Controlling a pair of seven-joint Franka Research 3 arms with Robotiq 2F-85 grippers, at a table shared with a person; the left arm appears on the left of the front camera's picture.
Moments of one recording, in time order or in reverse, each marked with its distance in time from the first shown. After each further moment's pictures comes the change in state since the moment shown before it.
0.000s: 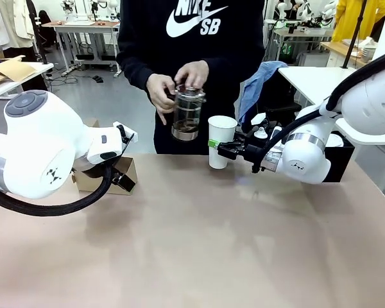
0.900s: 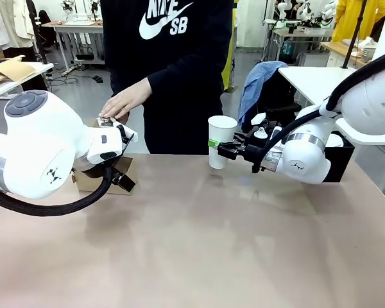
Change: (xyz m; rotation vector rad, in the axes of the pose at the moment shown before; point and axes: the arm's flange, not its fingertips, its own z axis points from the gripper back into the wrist) left arm 0.000 0.000 0.000 0.000 0.000 0.000; right arm 0.000 0.000 0.000 0.000 0.000 0.000
